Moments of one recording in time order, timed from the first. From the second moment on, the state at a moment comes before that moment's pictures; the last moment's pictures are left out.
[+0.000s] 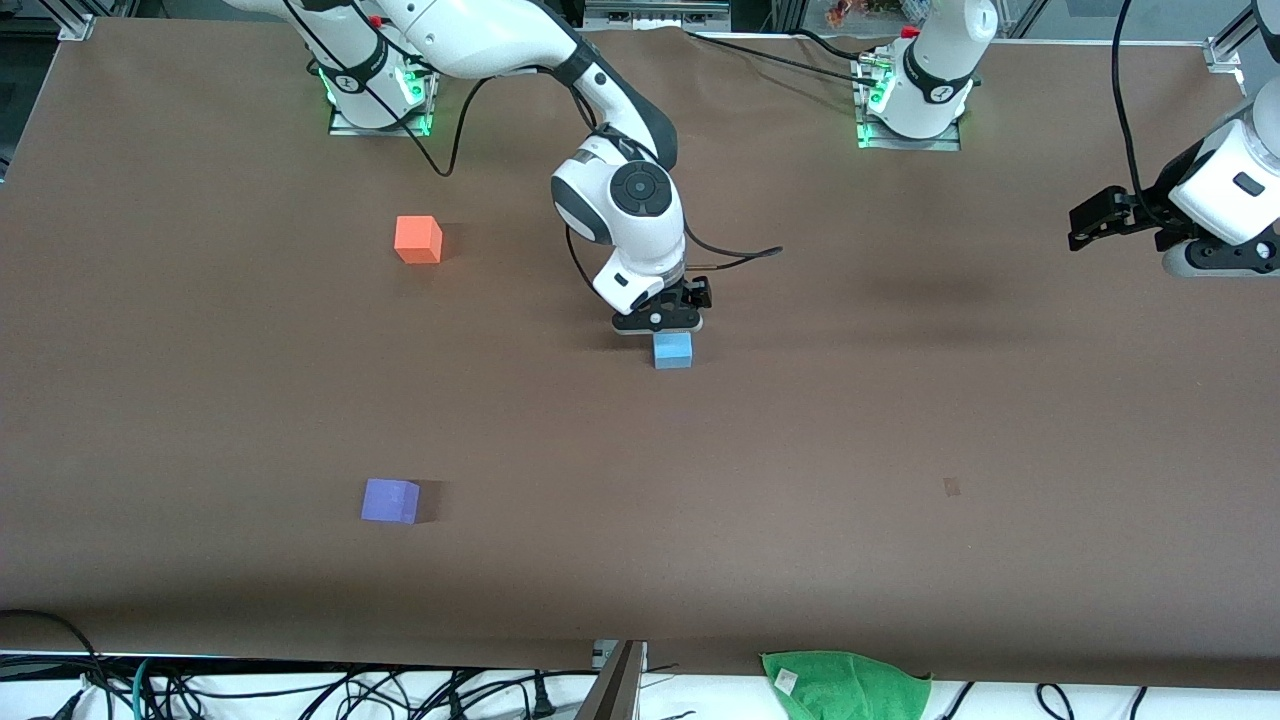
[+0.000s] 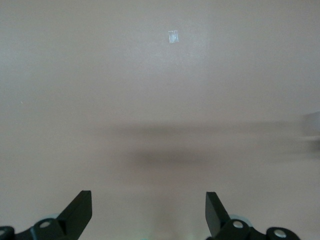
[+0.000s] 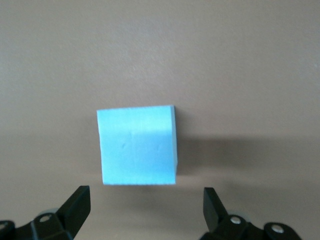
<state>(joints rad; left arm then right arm) 0.07 -0.03 -0.08 -1.71 0.03 1.57 -0.03 0.79 0.75 0.08 -1.51 -0.04 2.38 0.87</state>
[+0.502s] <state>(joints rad) 0.07 -0.03 -0.08 -1.71 0.03 1.56 -0.03 0.79 0.78 0.08 -1.51 -0.07 2.46 0.87</state>
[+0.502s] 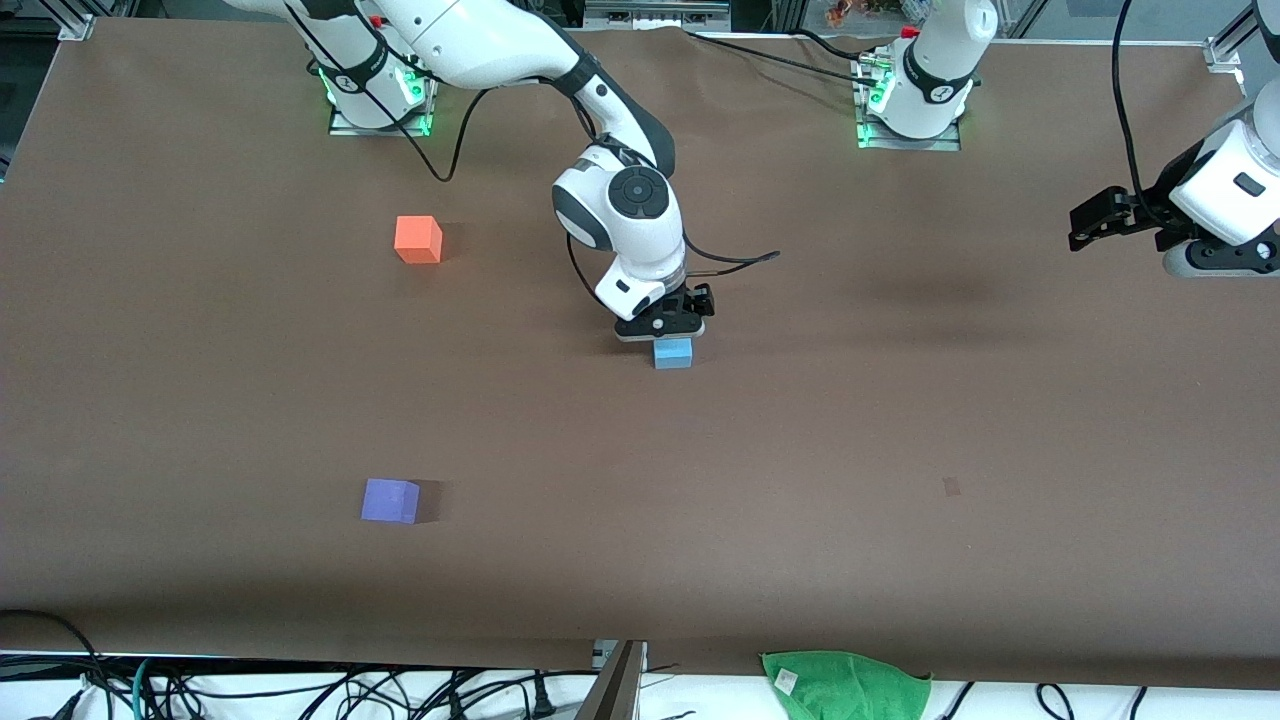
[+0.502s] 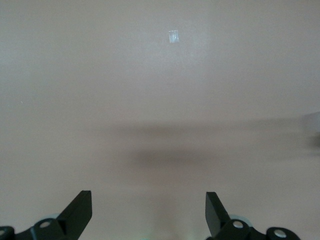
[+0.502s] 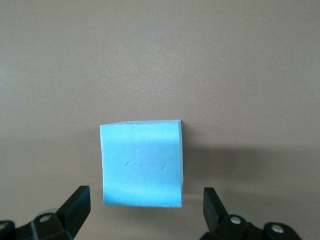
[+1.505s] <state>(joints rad) 0.07 -0.03 -0.08 -1.71 0.03 1.55 -0.03 0.79 0.81 0.08 -1.51 -0.10 2.51 0.87</state>
